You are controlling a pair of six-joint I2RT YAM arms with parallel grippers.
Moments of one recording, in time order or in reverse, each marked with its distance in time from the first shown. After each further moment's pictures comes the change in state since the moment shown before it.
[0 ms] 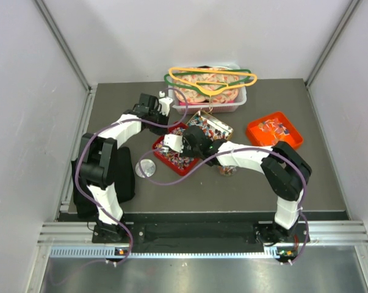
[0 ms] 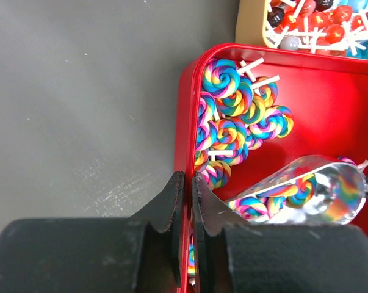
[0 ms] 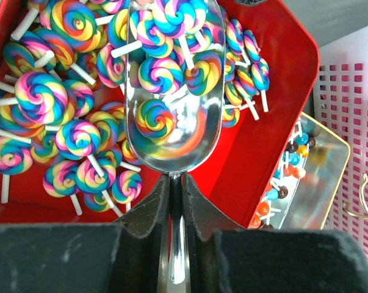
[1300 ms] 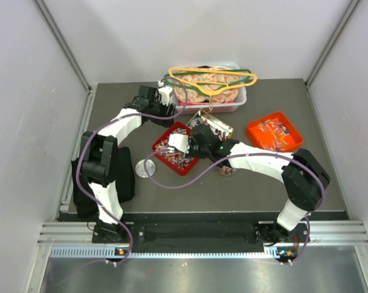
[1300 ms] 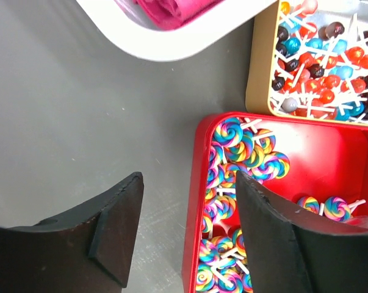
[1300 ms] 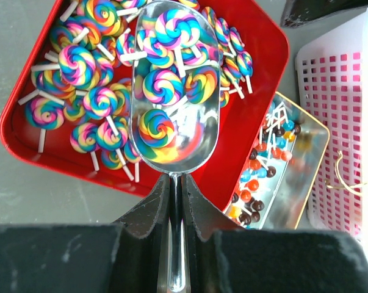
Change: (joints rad) left arm 0.005 0.043 0.121 0.024 -0.018 -0.031; right arm -0.003 -0.167 -0.057 -0.090 -0.049 -0.006
